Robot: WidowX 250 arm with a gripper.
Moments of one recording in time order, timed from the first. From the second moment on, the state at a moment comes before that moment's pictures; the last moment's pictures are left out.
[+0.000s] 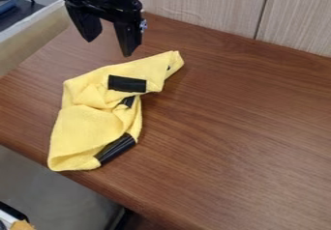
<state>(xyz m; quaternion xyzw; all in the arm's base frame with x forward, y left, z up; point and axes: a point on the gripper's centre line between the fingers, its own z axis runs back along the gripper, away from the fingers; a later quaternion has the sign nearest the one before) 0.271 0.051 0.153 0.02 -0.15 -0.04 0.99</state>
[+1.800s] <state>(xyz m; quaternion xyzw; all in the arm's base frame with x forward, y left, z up) 0.271 0.055 0.080 0.05 -0.02 -0.04 1.00</state>
